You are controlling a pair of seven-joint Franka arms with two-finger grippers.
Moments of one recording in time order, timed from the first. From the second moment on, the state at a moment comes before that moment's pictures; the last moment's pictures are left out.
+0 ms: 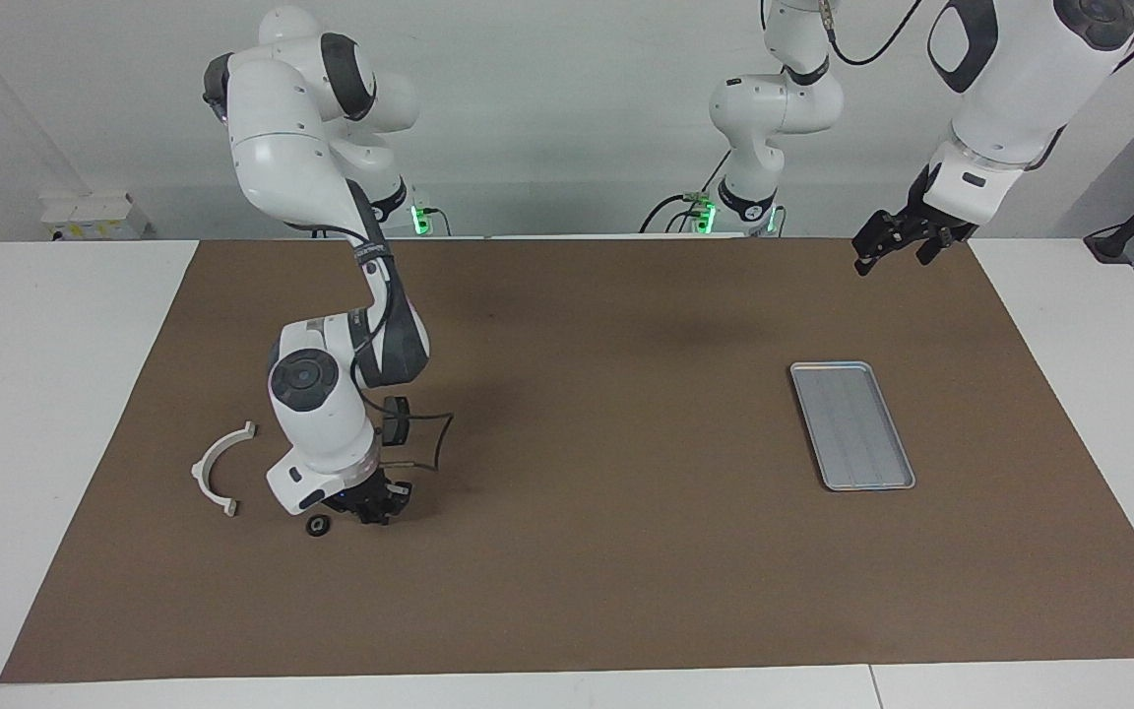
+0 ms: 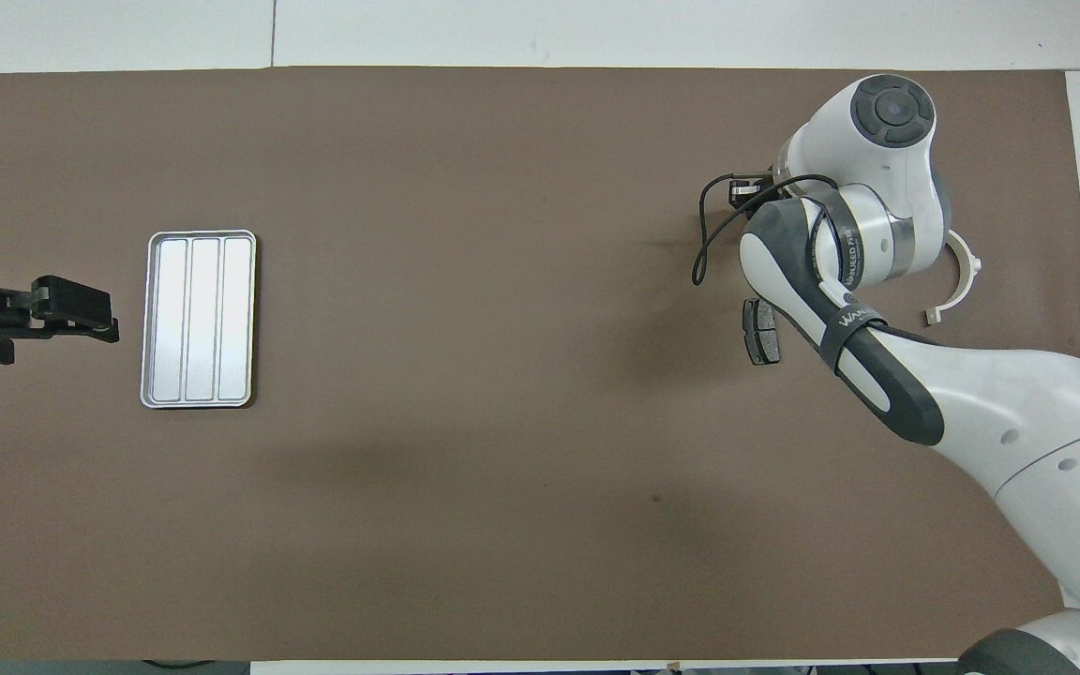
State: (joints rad) left arm -0.06 -0.08 0.00 -1.72 -0.02 1.56 -0.19; right arm 0.00 0.67 0.17 -1.49 -0.18 2.22 0.33
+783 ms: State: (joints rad) left arm -0.06 -0.08 0.00 -1.72 -0.02 1.56 -0.19; right arm 0.02 0.56 0.23 -1.30 -0.18 1.75 0.33
